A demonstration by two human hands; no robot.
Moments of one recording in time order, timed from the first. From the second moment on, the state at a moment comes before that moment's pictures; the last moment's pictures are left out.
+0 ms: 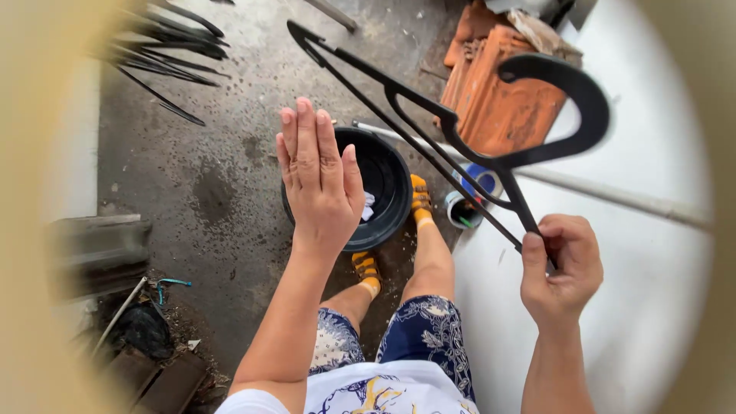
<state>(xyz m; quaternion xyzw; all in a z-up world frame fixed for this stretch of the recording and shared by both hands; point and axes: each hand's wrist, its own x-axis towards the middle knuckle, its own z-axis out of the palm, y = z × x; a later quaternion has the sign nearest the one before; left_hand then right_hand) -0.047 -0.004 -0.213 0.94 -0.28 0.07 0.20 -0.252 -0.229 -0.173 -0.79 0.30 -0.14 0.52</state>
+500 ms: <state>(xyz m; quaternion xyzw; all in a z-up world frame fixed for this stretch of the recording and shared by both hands) -0.151 0.067 -0.333 0.93 -0.25 -0.04 0.28 -0.309 -0.168 -0.276 -0.81 0.29 0.03 0.51</state>
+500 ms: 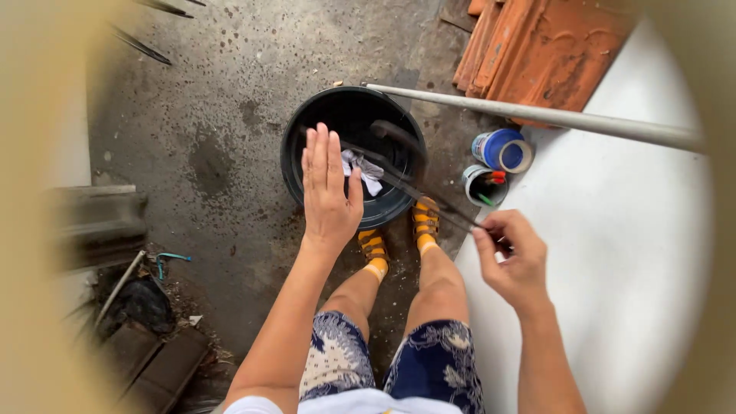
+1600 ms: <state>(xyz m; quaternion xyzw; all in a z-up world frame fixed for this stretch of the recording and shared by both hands) -0.287 0.259 -0.623 0.93 0.08 -0.23 0.27 -0.389 0.061 -0.830 -0.87 0.00 0.42 0.27</state>
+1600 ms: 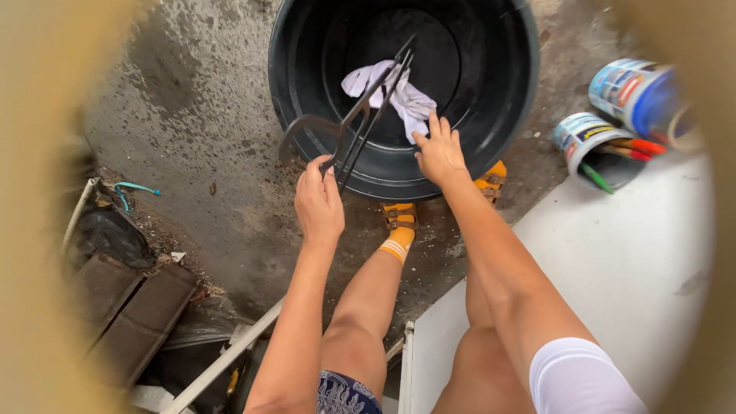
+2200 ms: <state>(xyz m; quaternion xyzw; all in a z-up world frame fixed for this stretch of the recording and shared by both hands) -0.276 0.252 -0.678 0.92 0.13 -0.24 0.28 -0.435 0.096 -0.933 -0.87 0.08 0.41 0.28</state>
